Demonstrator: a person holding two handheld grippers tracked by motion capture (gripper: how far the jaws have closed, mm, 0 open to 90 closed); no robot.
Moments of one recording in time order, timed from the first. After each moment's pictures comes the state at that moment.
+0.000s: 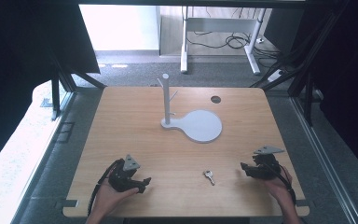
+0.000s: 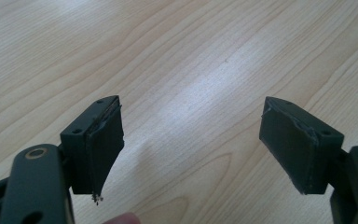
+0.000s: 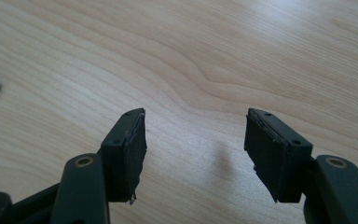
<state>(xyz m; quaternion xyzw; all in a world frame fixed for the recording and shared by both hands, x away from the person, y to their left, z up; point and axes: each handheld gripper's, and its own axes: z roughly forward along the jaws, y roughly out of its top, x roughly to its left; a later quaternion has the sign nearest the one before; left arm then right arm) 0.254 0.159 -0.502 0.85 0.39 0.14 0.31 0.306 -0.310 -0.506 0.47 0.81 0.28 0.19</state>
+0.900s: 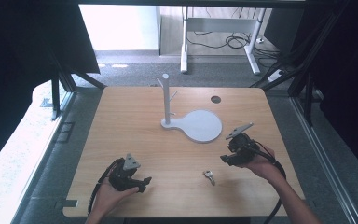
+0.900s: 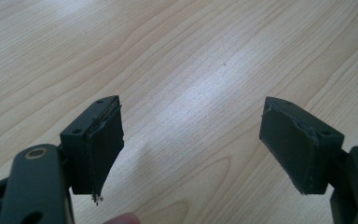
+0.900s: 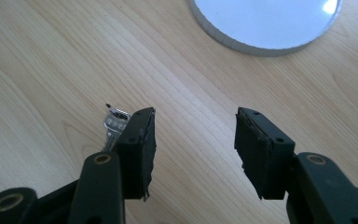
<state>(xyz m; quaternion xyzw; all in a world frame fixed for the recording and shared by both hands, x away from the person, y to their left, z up) 0.256 0.158 -0.502 0.86 0.39 0.13 0.31 0.331 -0.223 -0.429 0.35 0.90 0.22 0.11</state>
